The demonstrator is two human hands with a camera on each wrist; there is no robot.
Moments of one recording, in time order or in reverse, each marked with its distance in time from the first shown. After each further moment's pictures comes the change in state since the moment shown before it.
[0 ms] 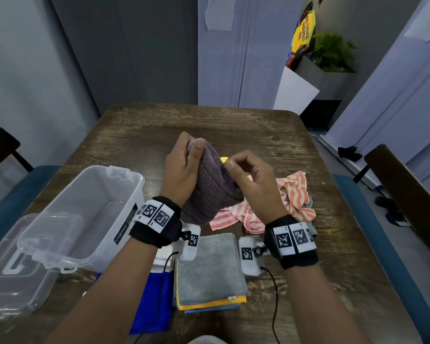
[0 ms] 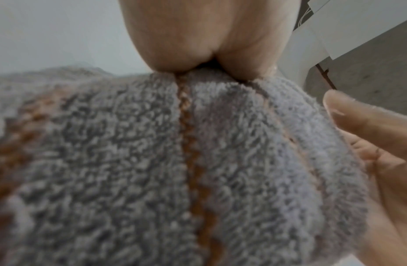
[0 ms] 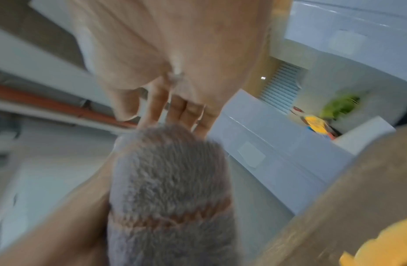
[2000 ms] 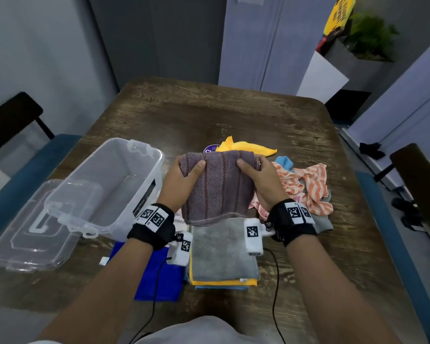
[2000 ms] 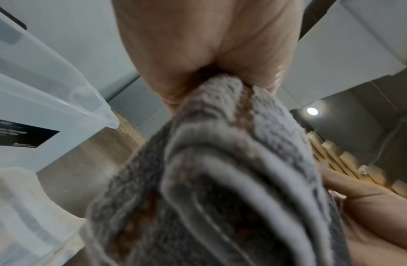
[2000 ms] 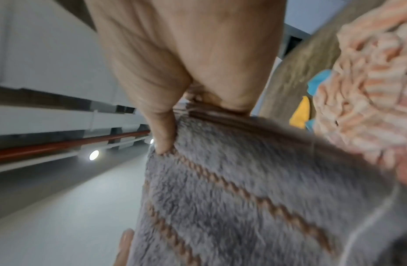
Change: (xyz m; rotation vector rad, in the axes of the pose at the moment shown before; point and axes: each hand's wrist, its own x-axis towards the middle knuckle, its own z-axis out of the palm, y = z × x) left_hand -0.059 -0.093 -0.037 -0.015 -0.007 -0.549; right_hand 0.004 0.084 0.040 0.342 0.015 0.584
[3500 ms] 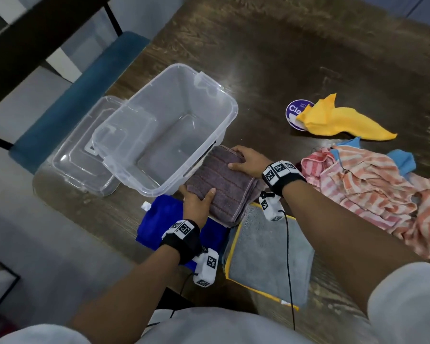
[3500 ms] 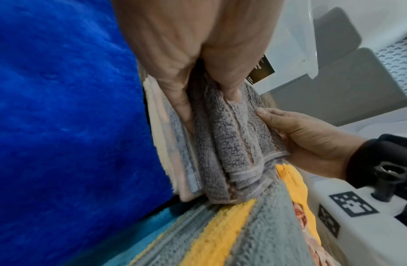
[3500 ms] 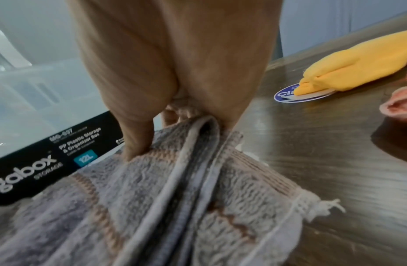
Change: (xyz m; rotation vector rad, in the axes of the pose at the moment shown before) left_hand -0.029 -0.194 -0.021 -0.096 0.391 -0.731; right_hand 0.160 0.192 0.151 -0.961 -0.953 0.172
